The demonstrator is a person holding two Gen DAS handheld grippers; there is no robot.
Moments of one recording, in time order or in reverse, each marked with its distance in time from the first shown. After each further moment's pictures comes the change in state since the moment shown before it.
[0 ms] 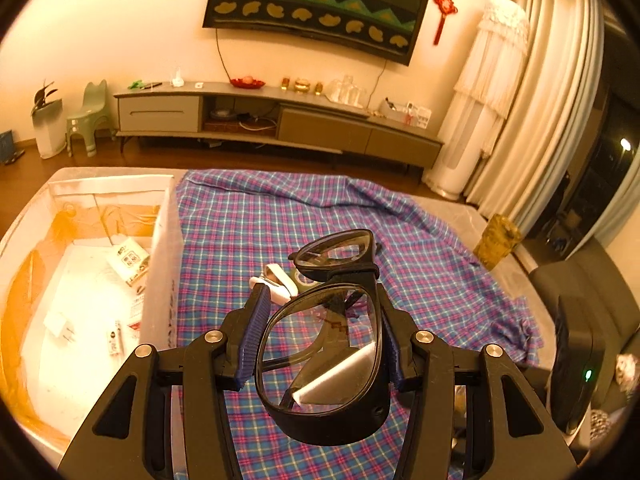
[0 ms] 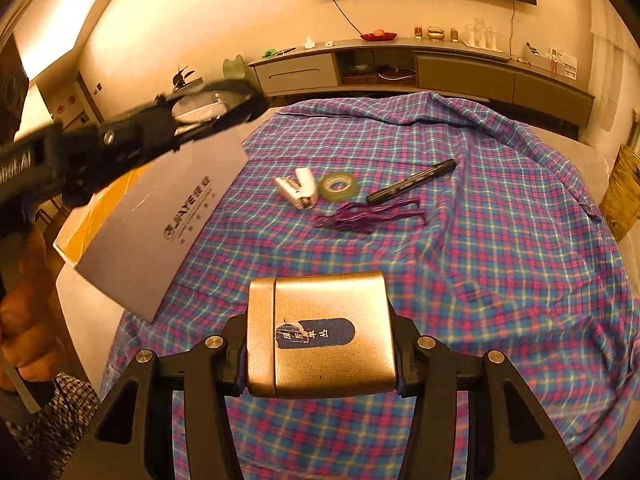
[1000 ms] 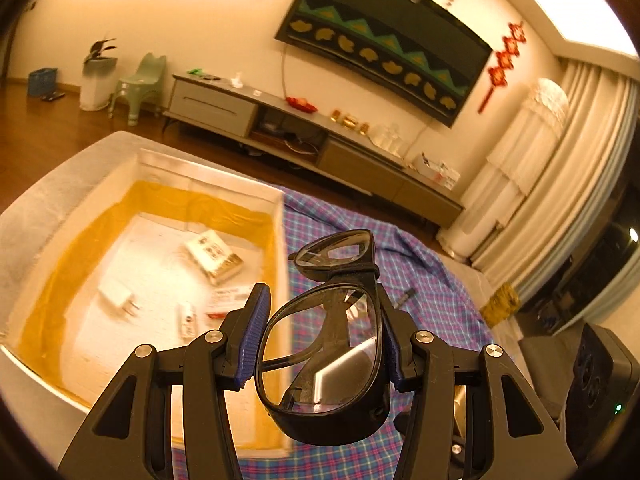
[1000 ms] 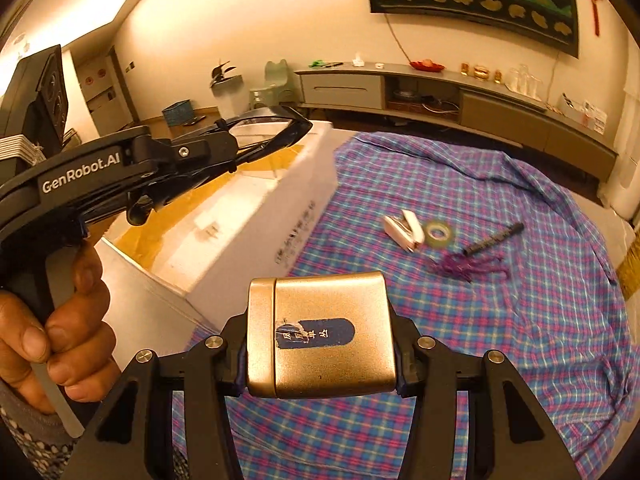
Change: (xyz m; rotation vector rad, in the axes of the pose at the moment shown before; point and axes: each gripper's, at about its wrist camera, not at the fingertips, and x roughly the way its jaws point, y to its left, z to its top) left arm -0.065 0.120 -0.010 -0.269 -0.121 0.014; right arm -0.016 0.135 0.030 -0.165 -0.047 0.027
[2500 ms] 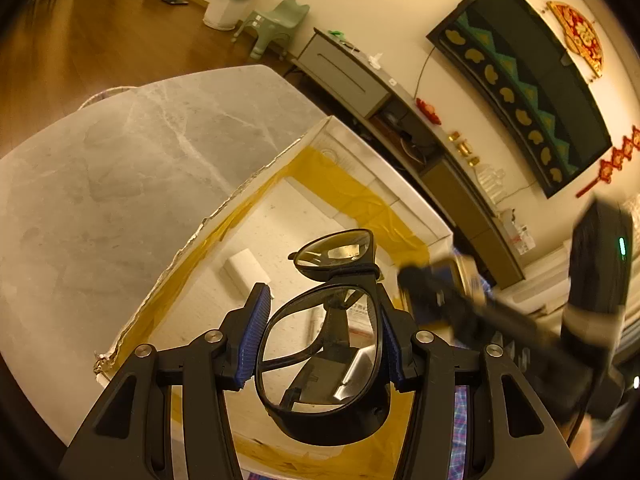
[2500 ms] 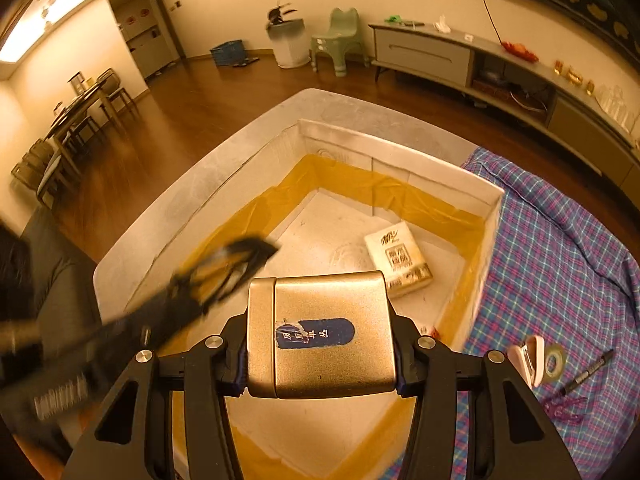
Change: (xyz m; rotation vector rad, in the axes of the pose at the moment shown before) left arm 0.014 0.139 0.007 -0.414 0.091 0.240; right arm 0.163 0.092 0.151 -0.125 0.233 0.139
